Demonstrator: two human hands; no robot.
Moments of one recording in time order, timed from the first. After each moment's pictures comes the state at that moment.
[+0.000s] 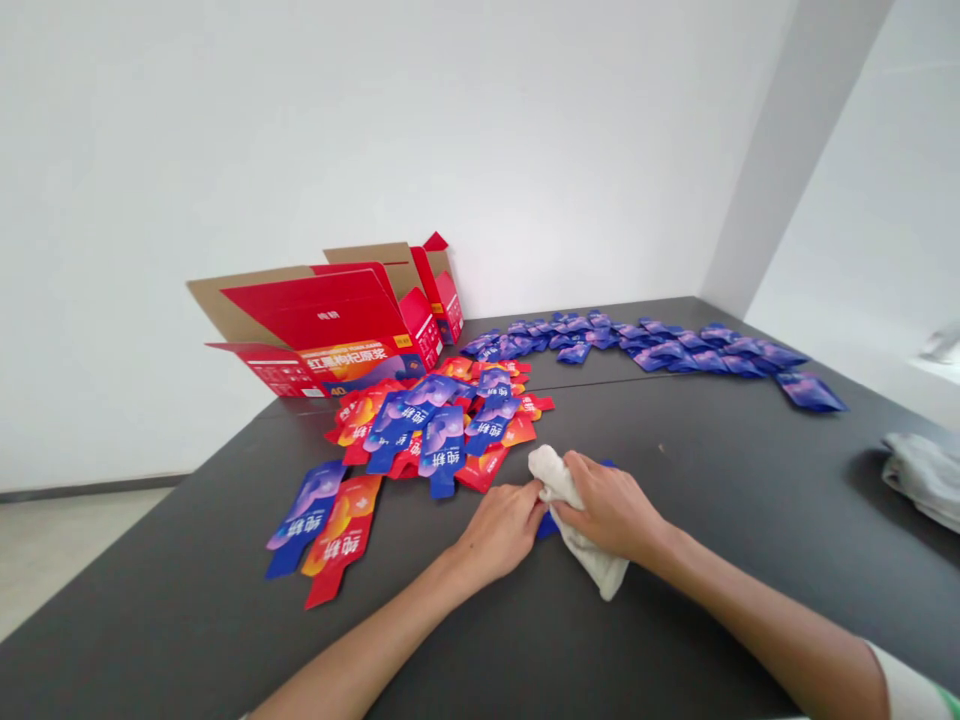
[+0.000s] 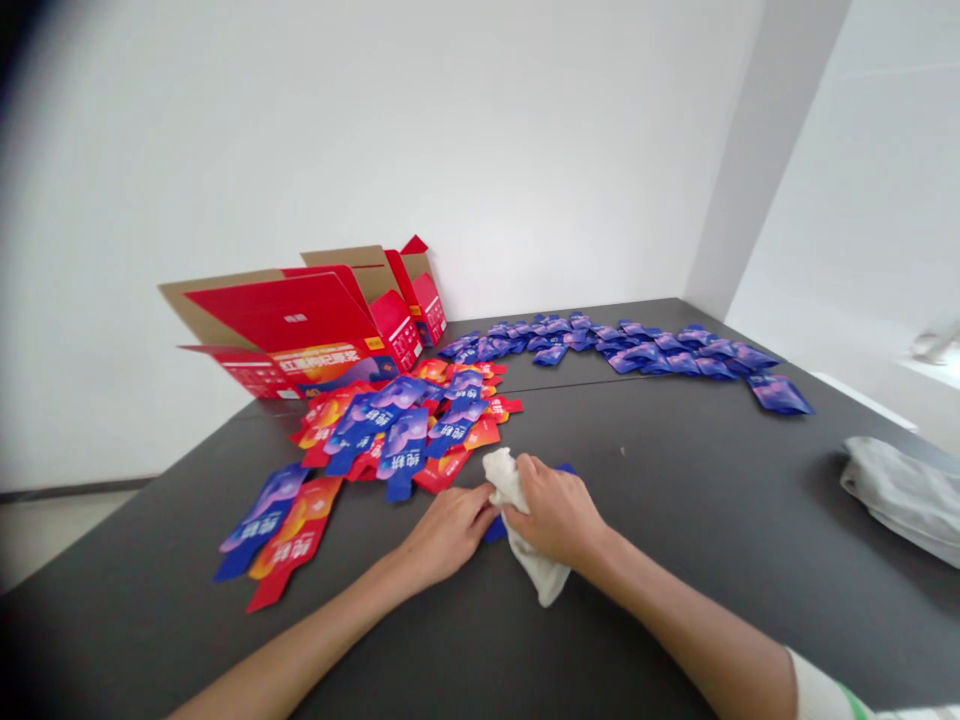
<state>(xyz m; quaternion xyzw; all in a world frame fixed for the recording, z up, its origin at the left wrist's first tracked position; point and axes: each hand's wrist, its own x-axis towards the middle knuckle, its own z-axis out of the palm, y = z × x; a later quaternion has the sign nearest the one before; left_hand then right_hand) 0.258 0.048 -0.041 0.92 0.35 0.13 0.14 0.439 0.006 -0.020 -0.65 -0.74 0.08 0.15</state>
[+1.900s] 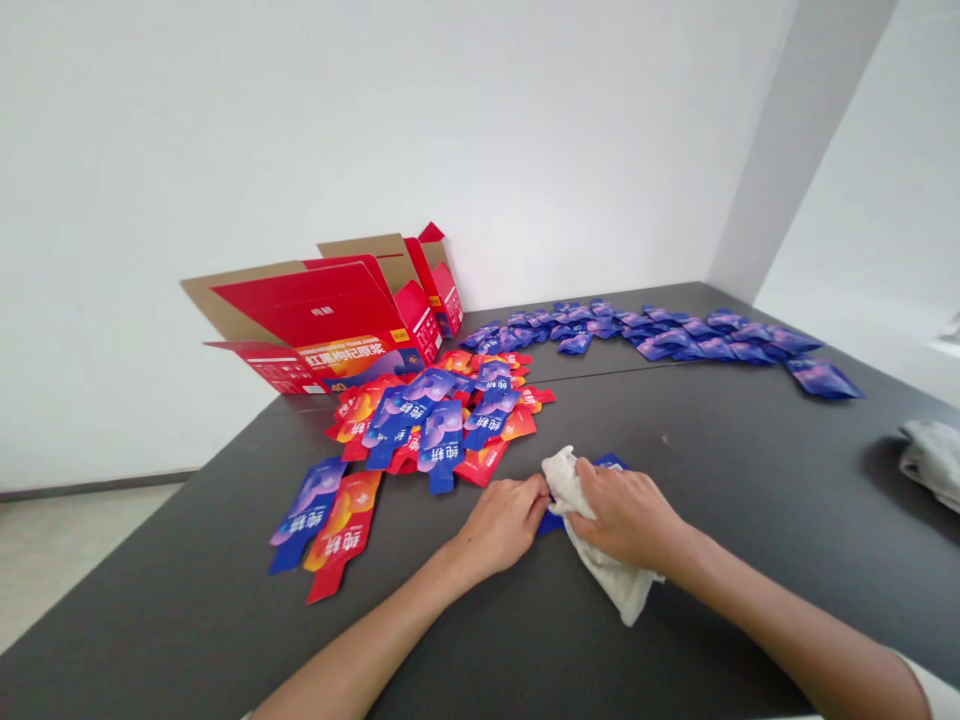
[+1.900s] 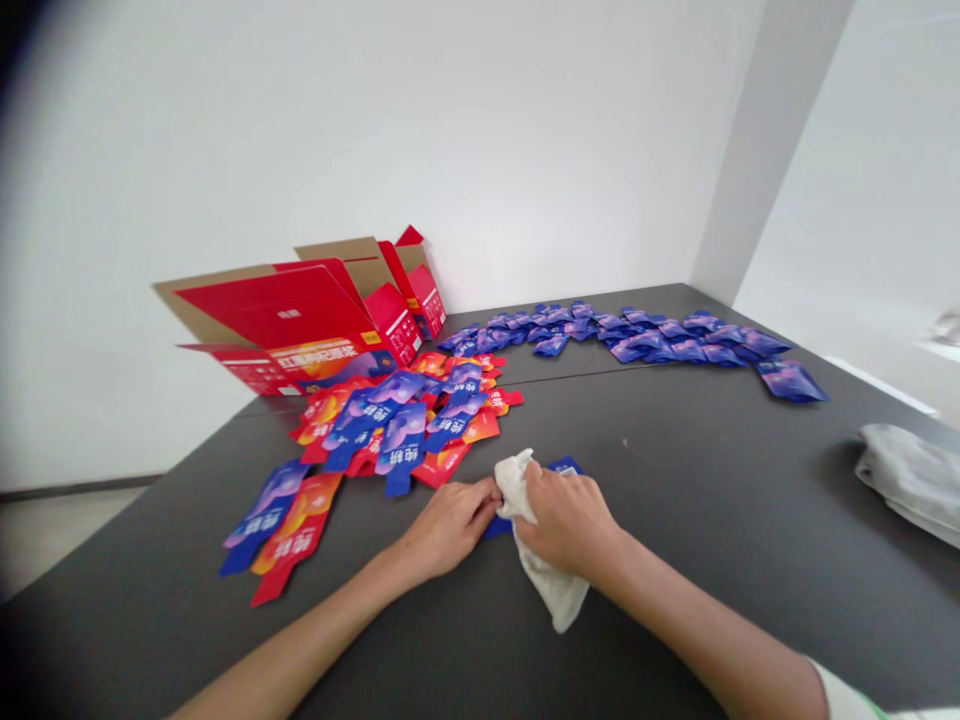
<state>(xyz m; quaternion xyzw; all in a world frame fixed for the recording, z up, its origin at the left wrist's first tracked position) 0.260 0.048 -0.040 0.92 0.35 0.10 0.12 0.441 -0.009 -0.016 -0.66 -0.75 0.04 0.03</state>
